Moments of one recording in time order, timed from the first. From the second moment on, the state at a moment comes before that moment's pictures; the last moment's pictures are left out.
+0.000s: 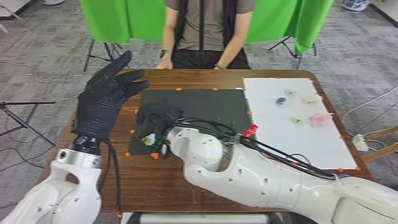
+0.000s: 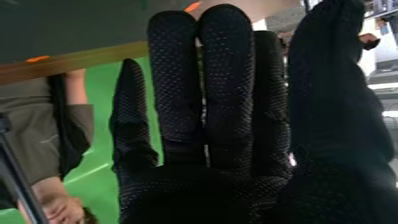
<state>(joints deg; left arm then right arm) 113.3 -53.0 -85.9 -128.6 46.2 7.9 17.7 -47.5 -73.1 13.4 -90.2 -119.5 6.3 29.7</state>
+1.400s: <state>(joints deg) 133.7 -57.3 -96.6 -130.8 42.9 17.6 20.8 -106.2 -67.2 92.1 -124.3 -70.3 0.7 15.8</state>
